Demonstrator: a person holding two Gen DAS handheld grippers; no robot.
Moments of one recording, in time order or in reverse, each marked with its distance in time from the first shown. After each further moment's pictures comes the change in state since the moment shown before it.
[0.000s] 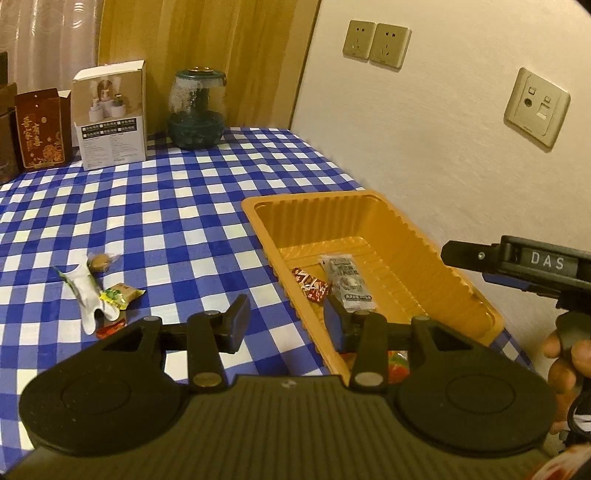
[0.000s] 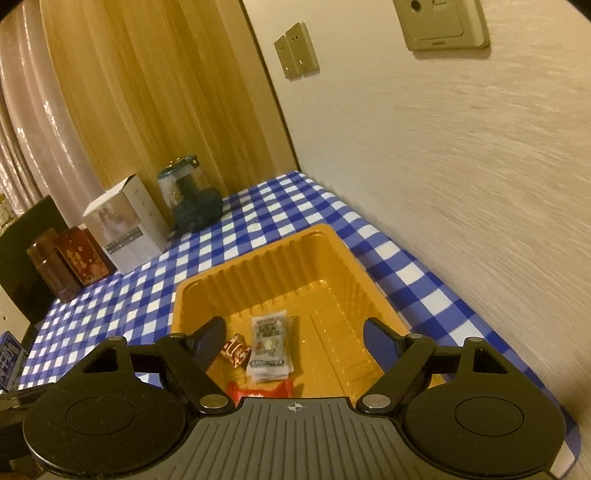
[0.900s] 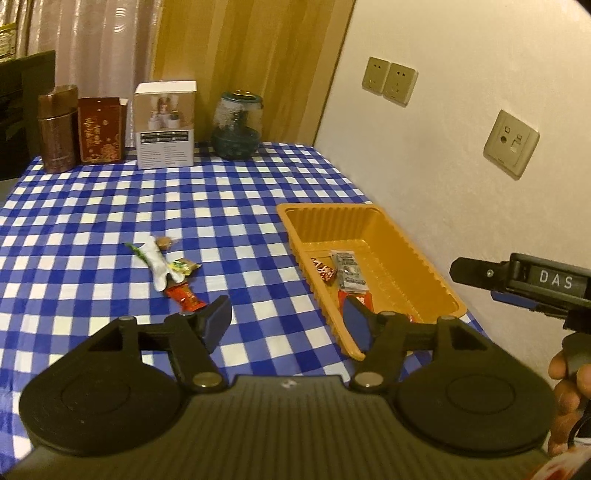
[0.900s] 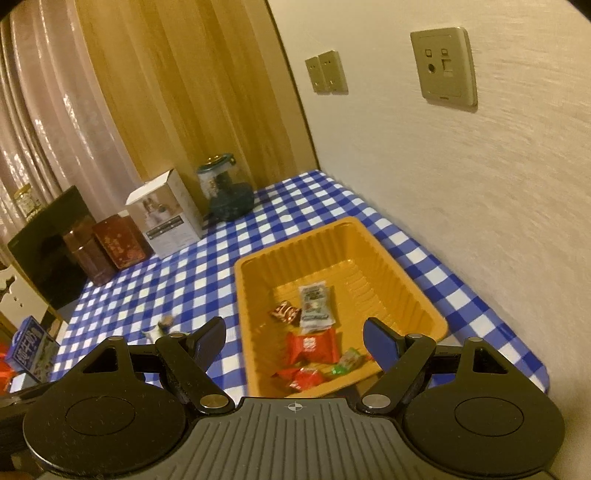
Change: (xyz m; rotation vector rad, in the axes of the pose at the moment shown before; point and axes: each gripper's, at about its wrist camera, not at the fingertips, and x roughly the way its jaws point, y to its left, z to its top) left arm -0.121 0.009 -0.015 -0.079 -0.024 0.058; right arm -0.098 0.062 -0.018 -0.010 0.025 0.006
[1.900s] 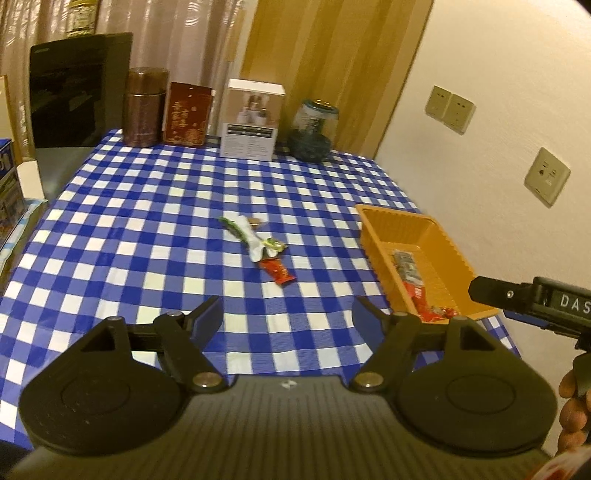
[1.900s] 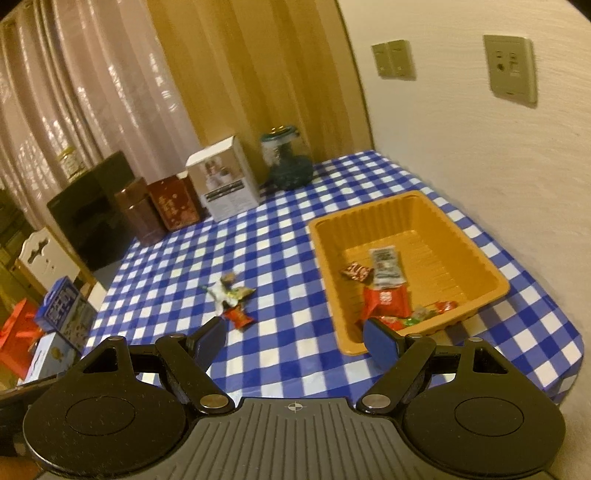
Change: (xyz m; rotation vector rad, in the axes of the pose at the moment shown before) left arm -0.070 0.076 -0.038 -0.131 -0.031 0.115; right arm -0.021 0.074 -0.043 -0.093 0.057 0.099
